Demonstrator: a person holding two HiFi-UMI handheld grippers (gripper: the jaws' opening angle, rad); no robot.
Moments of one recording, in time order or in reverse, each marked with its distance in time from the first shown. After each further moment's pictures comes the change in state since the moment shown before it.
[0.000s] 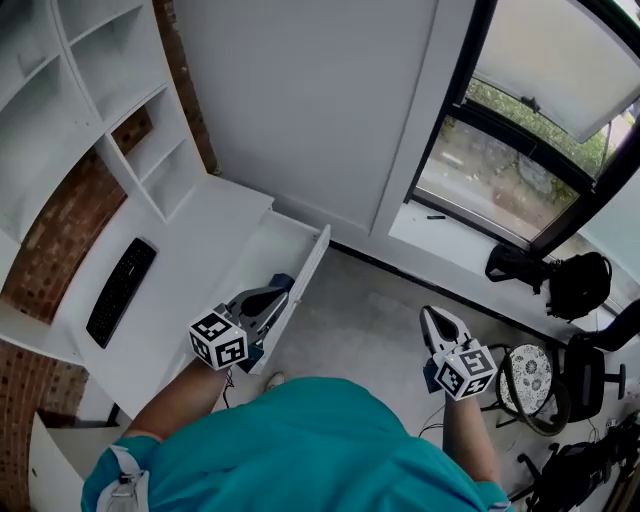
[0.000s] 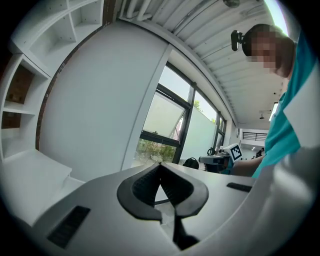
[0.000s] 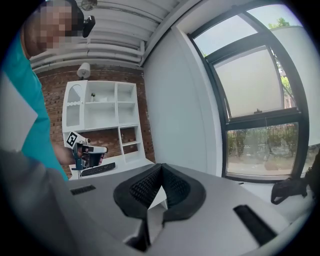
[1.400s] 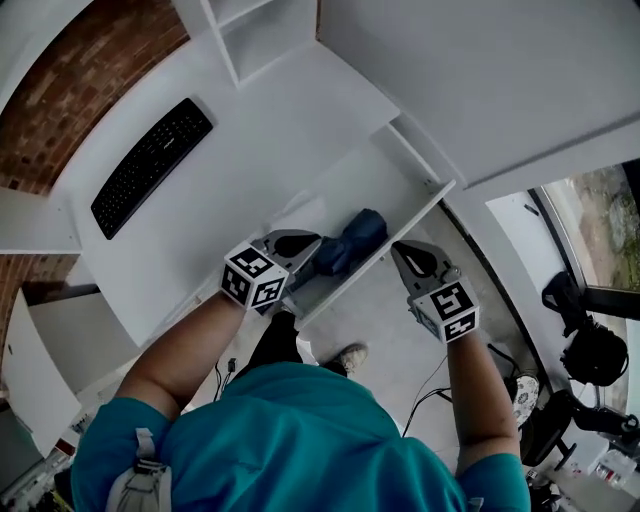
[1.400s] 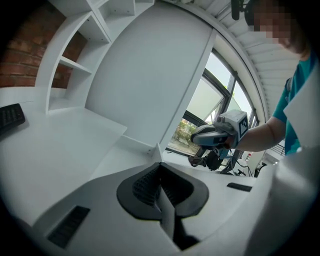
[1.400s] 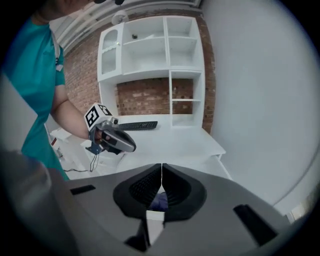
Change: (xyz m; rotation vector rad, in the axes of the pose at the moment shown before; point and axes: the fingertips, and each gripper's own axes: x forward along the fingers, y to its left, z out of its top) left arm -0.075 0.219 -0.164 -0.236 0.209 0.278; right arm 0.320 0.205 -0.114 -0.418 0.423 0.590
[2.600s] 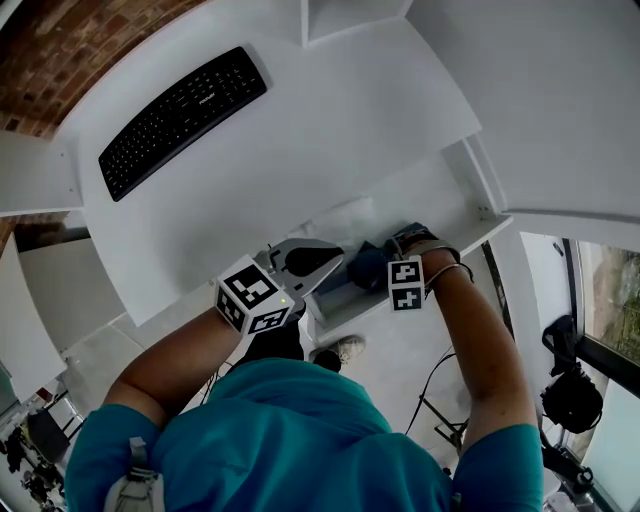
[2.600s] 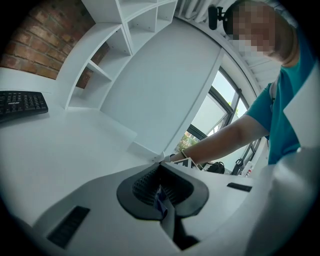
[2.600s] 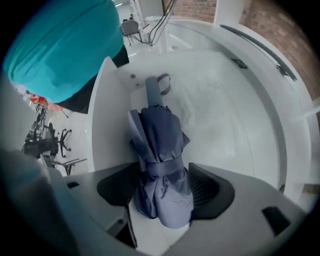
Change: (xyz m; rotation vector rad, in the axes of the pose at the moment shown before) left arm -0.056 0.036 -0.001 -0.116 -0.136 0.000; right arm 0.168 0.036 -0.184 -1.144 0.890 0.638
